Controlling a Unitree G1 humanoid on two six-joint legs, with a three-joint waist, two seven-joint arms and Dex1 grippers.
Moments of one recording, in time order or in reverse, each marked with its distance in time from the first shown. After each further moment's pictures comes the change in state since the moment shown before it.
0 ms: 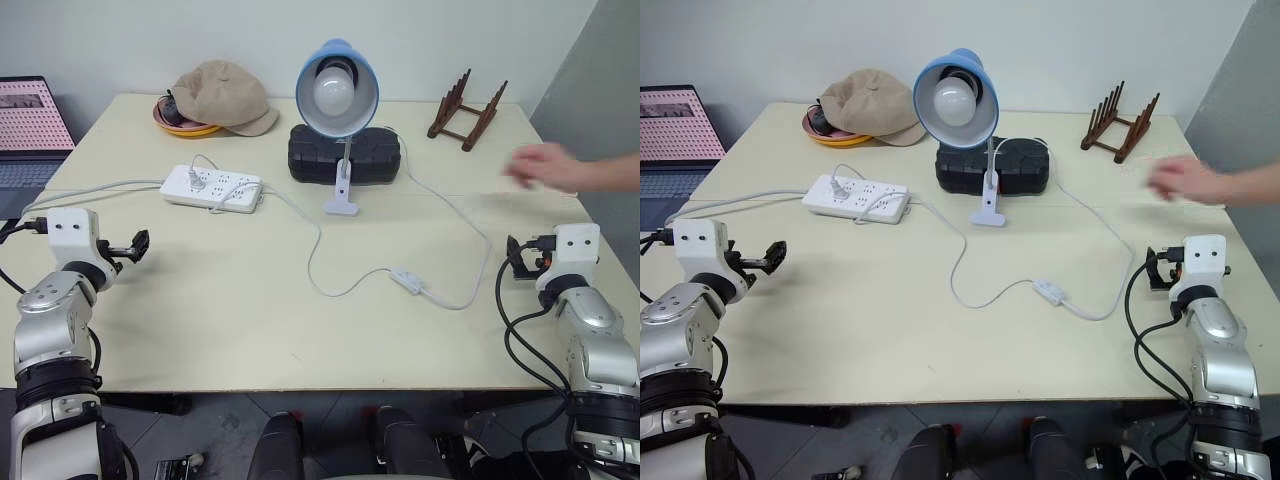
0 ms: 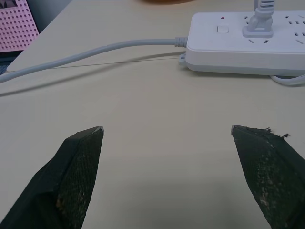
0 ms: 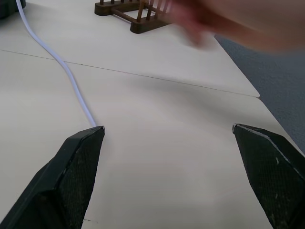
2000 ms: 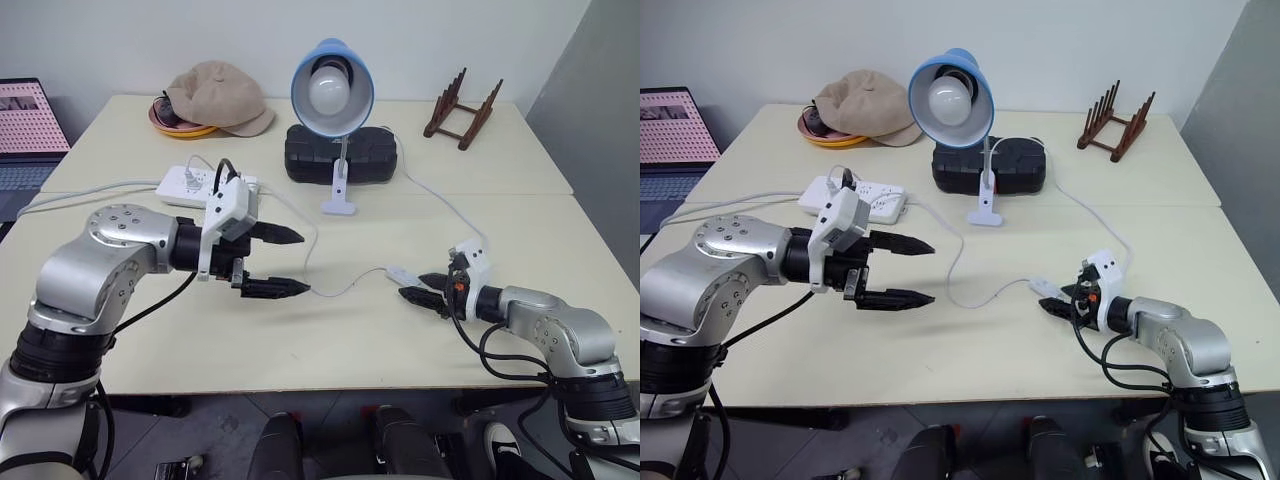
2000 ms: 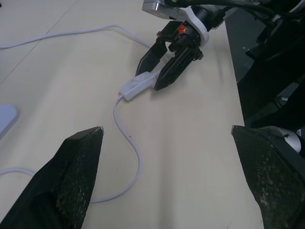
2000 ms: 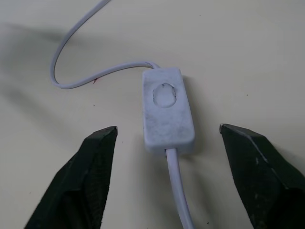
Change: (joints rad) left arm -0.148 0.179 -0.470 -0.745 -0.348 0.432 -0.836; right arm -0.095 -0.077 0.283 -0.164 0.419 0.619 0.482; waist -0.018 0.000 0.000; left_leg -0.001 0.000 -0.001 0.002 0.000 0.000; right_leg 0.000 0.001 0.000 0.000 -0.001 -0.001
